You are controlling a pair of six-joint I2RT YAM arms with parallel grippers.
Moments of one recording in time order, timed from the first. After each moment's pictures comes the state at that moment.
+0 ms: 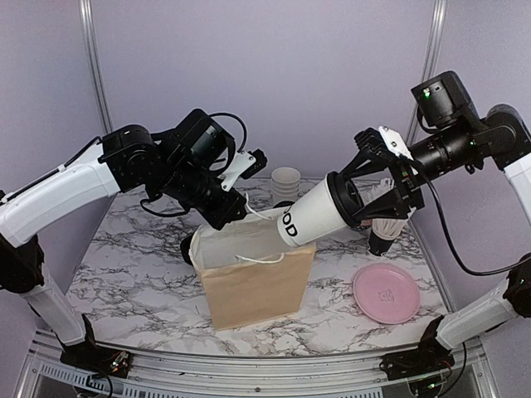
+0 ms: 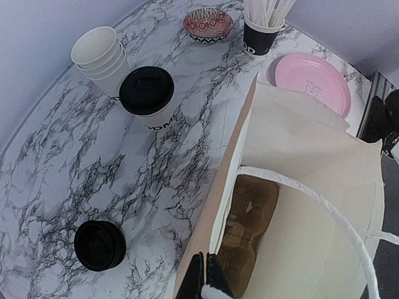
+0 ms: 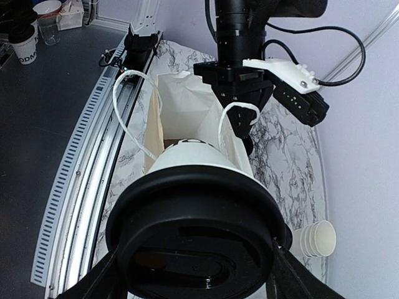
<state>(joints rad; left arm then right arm) -1.05 1.63 1.81 -1.03 -0.09 -0.10 0.77 1.32 1.94 -1.36 -0.56 -0.86</state>
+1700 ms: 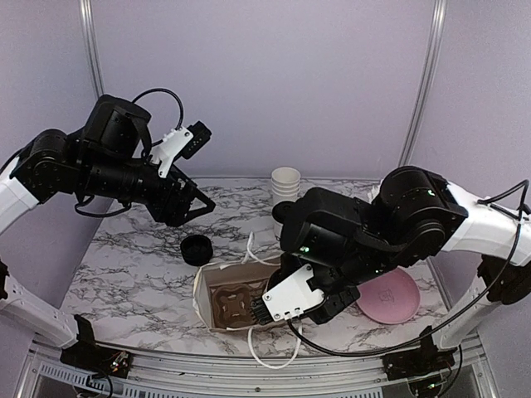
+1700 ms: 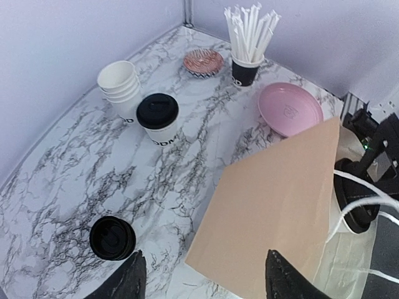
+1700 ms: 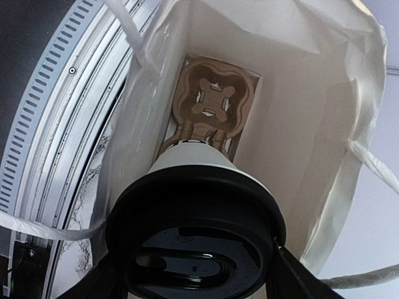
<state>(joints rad) -1.05 1.32 1.65 -1.00 -0.07 -0.09 1.49 1.56 1.80 -1.37 0.27 -0.70</state>
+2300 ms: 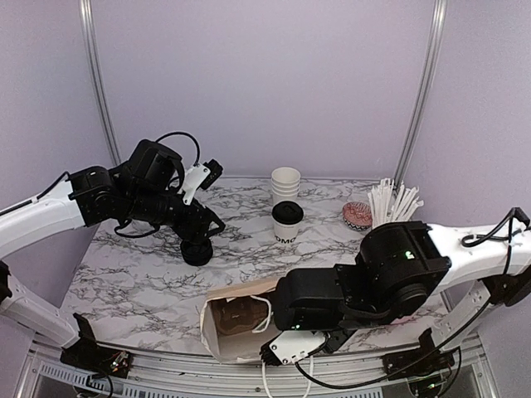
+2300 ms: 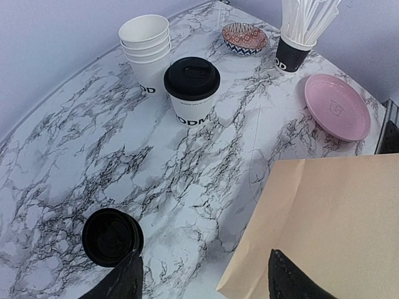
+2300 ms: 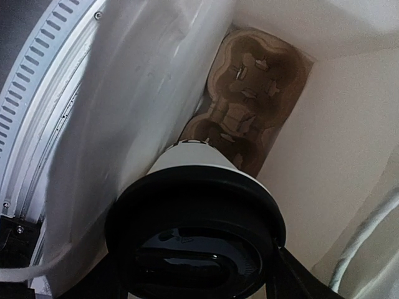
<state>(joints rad) -0.90 1.32 1.29 -0.68 -0.03 -0.09 1.63 1.57 1.62 -1.37 0.42 -0.69</state>
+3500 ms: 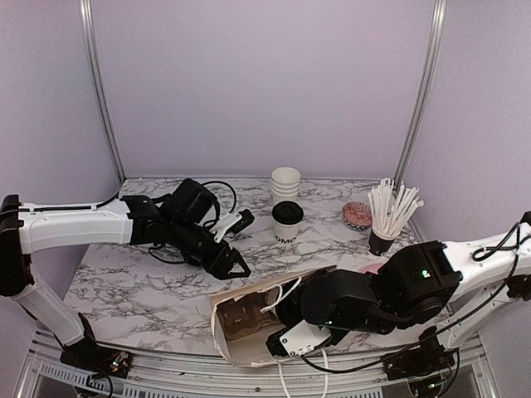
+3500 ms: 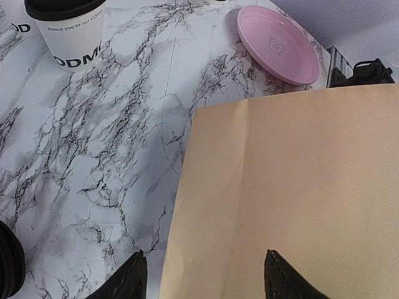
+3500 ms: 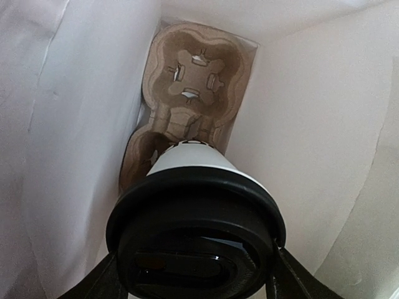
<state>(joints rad) -0.89 1.53 1.12 -0.46 0.37 -0.14 1.61 1.35 1.22 -0.93 0.56 -0.82</state>
